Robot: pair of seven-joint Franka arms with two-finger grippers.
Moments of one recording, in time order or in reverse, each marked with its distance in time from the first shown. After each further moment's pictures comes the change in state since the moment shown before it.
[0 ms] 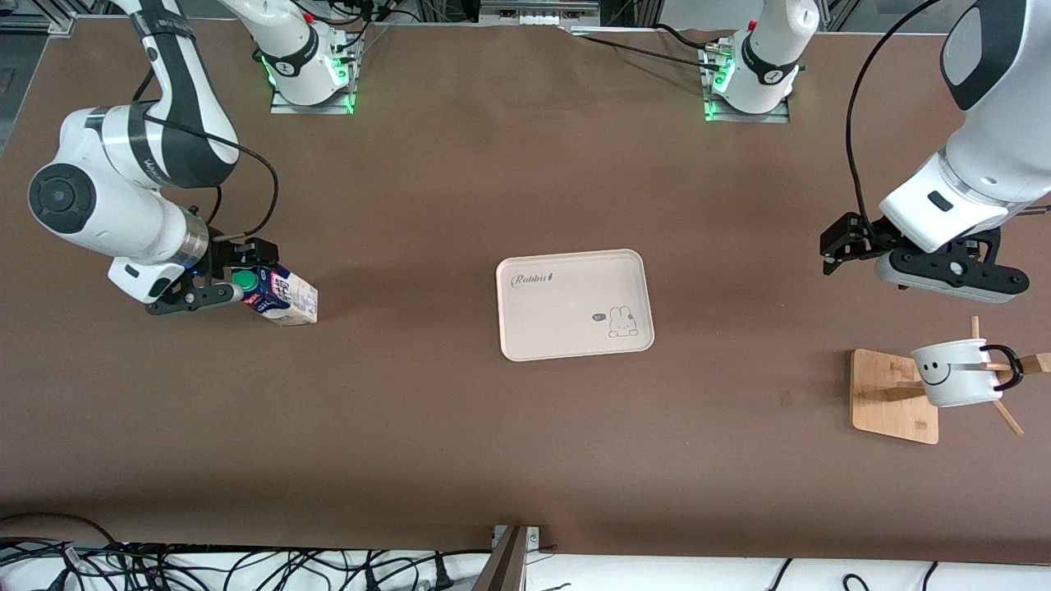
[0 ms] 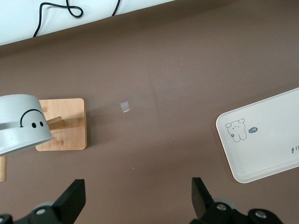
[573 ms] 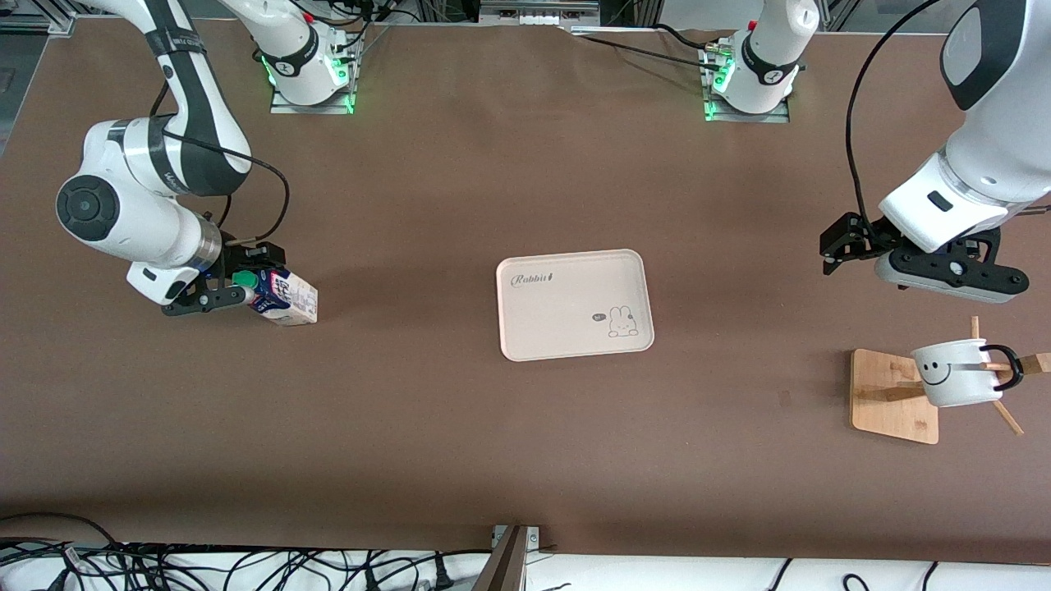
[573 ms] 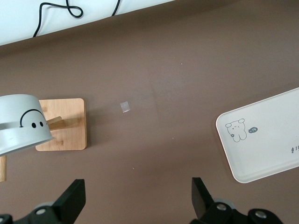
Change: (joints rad) left arm 0.000 0.000 0.000 0.000 0.000 0.000 0.000; right arm 0.000 0.020 -0.005 -0.037 0.000 0.049 0.000
